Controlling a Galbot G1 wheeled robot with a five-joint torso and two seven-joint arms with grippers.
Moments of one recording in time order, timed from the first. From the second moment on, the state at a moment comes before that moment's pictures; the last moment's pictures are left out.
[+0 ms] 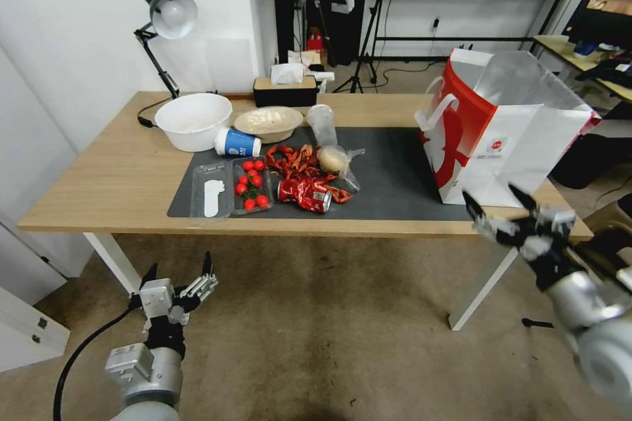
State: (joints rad) left arm 1.81 -1.33 -0.51 -2.23 -0.31 -0.01 -0.33; right arm -1.80 0.82 0.78 2.12 0.84 0.21 -0.03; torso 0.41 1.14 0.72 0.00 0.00
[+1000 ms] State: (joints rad) left arm 1.80 -1.31 -0.50 -2.19 -0.29 -0.02 -0.29; right arm -1.80 1.01 0.69 2.03 0.71 0.25 0.03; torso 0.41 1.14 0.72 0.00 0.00
